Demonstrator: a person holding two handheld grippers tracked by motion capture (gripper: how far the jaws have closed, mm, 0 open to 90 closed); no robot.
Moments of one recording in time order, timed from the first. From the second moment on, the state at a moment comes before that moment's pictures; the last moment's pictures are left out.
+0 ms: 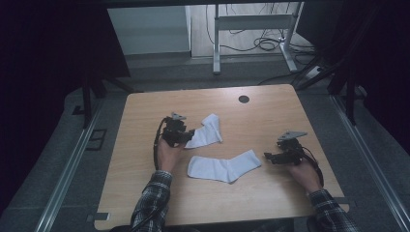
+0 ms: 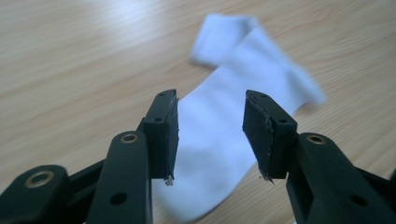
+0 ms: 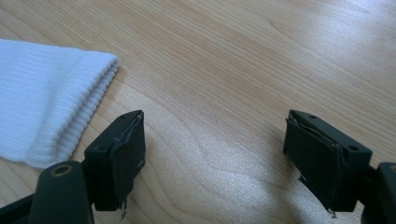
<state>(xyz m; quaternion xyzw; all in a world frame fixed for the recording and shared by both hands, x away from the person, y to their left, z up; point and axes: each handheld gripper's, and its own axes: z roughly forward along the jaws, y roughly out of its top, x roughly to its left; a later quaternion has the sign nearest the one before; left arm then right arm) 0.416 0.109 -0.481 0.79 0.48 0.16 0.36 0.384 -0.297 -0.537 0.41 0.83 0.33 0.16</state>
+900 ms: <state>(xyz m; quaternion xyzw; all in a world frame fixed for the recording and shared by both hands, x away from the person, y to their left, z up) 0.435 0.029 -0.511 0.82 0.44 0.10 0.35 0.384 -0.297 -0.537 0.41 0.83 0.34 0.16</state>
